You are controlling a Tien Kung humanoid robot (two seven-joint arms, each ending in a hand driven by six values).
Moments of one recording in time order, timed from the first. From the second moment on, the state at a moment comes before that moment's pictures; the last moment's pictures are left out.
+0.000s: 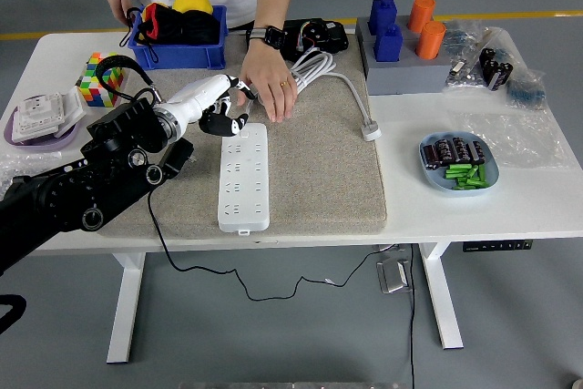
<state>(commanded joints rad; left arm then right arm) -0.81 0.26 -0.64 -0.95 1.52 0.11 0.13 -0.12 -0.22 1.34 0.20 -0.91 0.08 -0.15</state>
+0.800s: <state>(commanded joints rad) -0.33 0.26 -1.21 -1.27 1.57 0.14 0.07 -0.12 -0.21 1.33 0.20 -0.92 0.08 -0.15</state>
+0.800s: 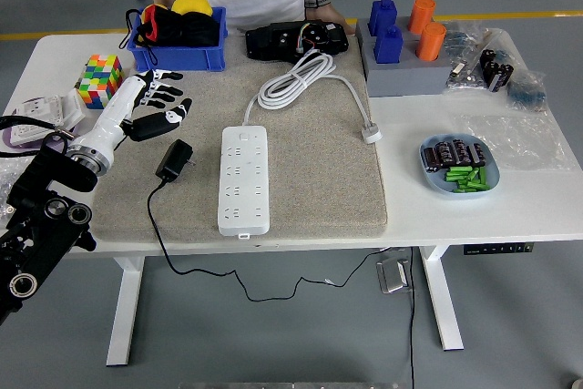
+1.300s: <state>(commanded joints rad) -0.25 0.22 -1.30 -1.31 1.60 0.15 0.06 -0.12 -0.22 1.31 0.20 -0.91 0.08 -0.15</state>
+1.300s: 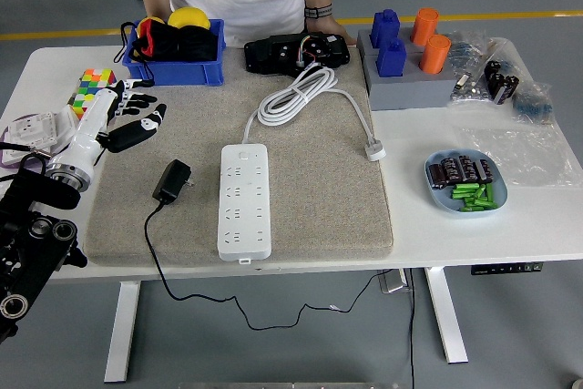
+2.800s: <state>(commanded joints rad) -0.20 0.21 -1.39 -1.33 1.61 0.13 0.06 -0.11 -0.20 1.35 0.21 -0.94 0.08 -0.15</state>
